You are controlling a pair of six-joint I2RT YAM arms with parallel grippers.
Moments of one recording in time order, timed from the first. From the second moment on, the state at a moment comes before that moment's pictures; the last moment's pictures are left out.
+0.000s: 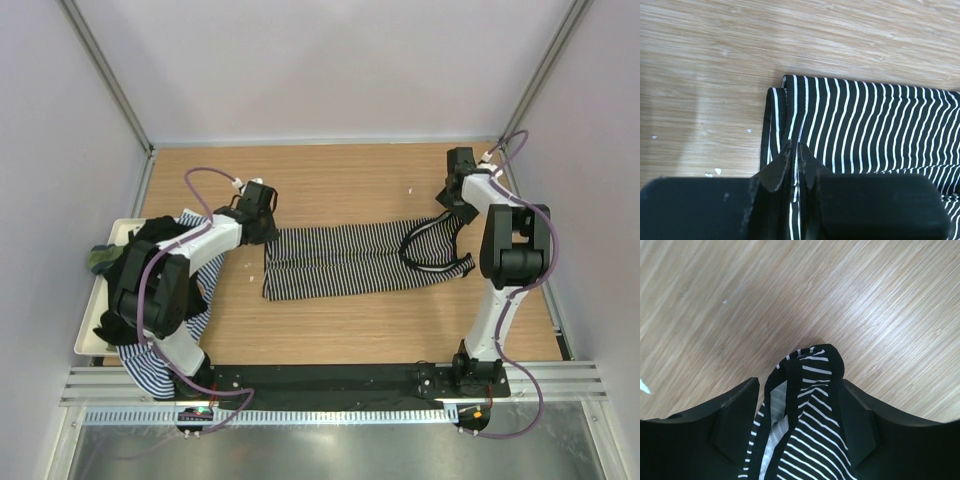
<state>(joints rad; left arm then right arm) -0.41 1.69 1.09 -0.35 -0.17 -0.58 -0.02 1.98 1.44 -0.54 0.43 0.74</state>
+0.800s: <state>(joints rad) -0.40 1.89 1.20 -0.34 -0.09 -0.54 -0.06 1.88 1.14 -0.21 0.43 0.75</state>
